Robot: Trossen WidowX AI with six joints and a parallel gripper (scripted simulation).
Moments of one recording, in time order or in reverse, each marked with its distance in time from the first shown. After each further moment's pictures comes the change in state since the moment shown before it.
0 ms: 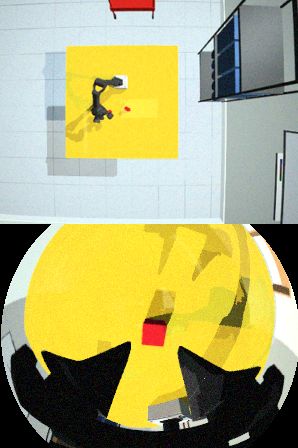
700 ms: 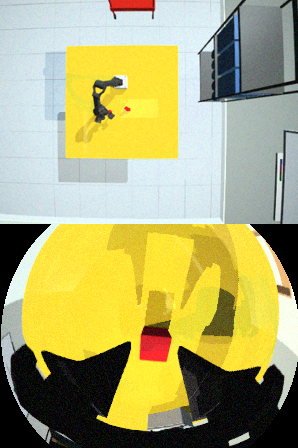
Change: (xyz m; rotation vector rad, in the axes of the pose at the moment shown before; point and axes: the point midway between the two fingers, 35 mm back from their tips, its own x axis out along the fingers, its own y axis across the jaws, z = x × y) arm 0.032 0.001 0.002 0.000 -0.012 0.004
